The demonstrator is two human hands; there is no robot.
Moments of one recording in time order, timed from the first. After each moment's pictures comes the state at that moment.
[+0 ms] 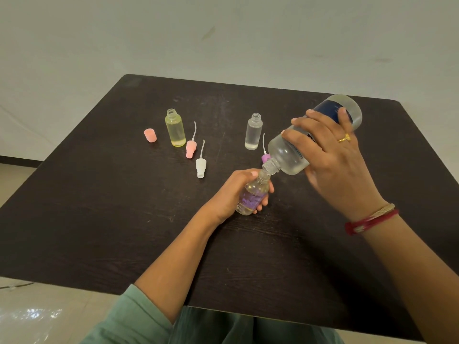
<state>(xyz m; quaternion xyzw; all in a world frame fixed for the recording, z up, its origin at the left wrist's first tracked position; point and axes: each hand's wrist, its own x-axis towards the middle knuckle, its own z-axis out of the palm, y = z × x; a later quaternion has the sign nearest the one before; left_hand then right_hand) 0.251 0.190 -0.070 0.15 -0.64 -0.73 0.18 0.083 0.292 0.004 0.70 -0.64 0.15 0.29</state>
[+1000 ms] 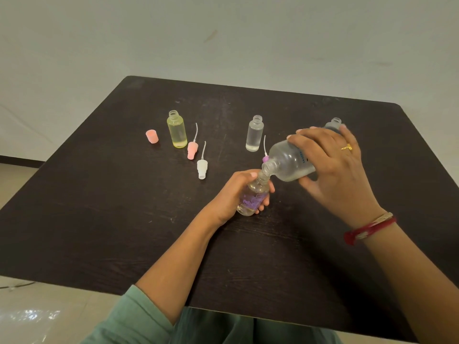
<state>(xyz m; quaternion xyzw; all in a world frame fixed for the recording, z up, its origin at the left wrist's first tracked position) 0.251 0.189 -0.072 0.14 -0.63 -0.74 0.20 0.080 0.296 -0.009 0.68 -0.67 0.19 0.24</state>
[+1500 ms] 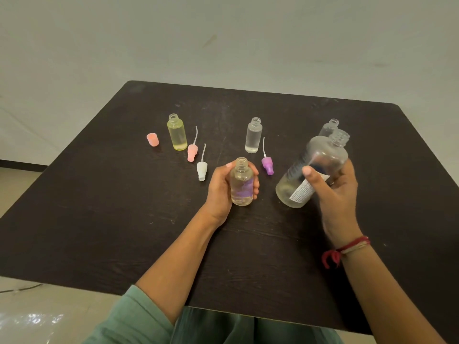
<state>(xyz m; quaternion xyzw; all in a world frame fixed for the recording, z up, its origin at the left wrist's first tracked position) 0.250 0.188 -0.071 0.17 -0.52 -0.77 0.33 0.091 0.305 -0.057 0.36 -0.59 0.70 -0.17</state>
